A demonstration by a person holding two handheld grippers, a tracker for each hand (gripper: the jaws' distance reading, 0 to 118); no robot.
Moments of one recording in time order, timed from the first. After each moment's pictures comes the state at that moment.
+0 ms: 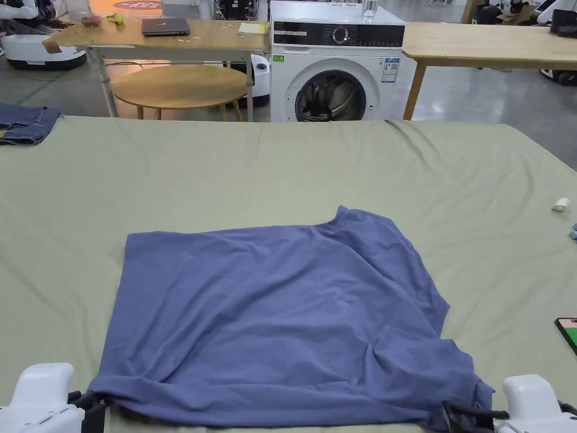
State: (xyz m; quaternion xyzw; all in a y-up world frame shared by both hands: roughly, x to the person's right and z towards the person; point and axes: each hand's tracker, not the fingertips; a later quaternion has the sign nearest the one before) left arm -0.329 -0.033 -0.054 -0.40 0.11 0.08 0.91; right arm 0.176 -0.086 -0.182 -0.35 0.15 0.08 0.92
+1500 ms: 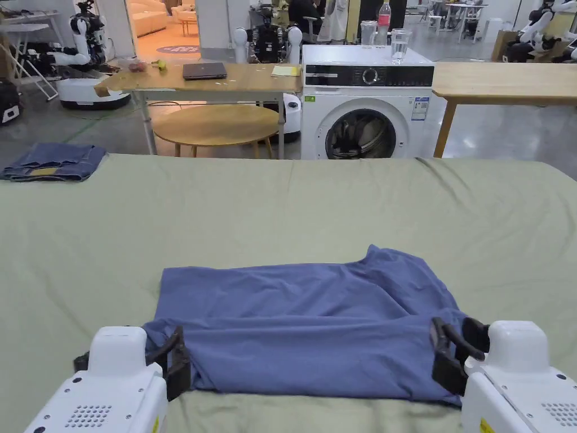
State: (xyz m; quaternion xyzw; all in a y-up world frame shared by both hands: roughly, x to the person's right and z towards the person) left arm -0.282 0.009 -0.077 -0.16 0.18 0.00 0.97; right arm 0.077 0.017 -0.184 -0.14 0.17 -0.01 0.98
